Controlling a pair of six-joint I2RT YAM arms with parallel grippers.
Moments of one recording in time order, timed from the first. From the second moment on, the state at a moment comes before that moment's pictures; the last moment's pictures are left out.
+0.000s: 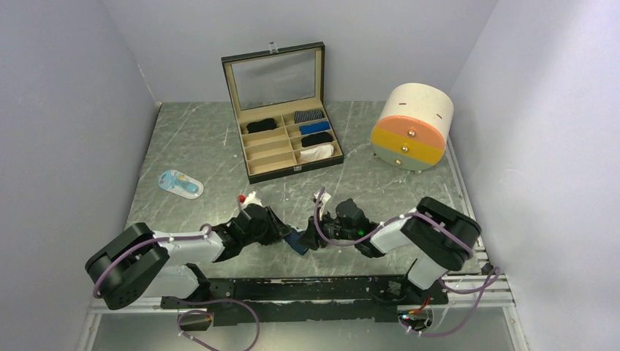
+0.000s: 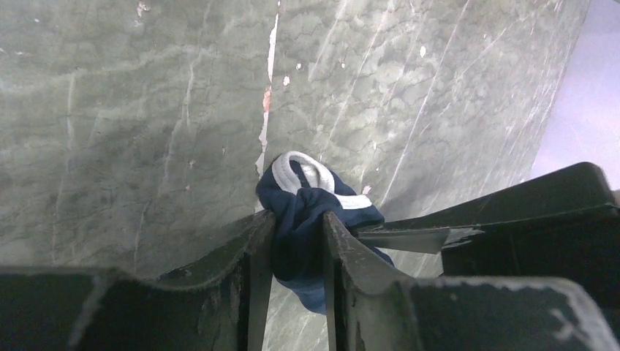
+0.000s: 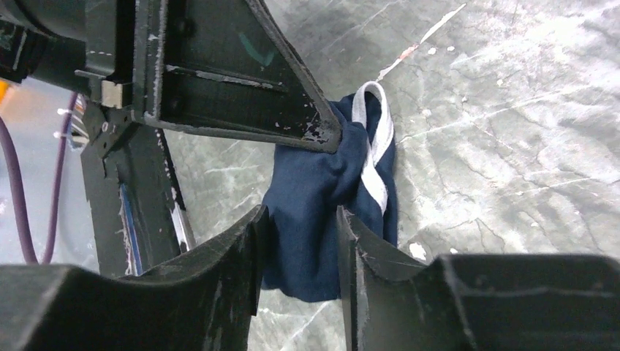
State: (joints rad) left arm -0.83 1.28 0.29 0.29 -0.04 -1.18; right arm 0.88 1.63 0.33 0.90 -0.42 0.48
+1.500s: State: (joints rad) left arm -0.83 1.11 0.29 0.13 -0.05 -1.16; right arm 0.93 1.52 0.35 0.73 -0.28 0.39
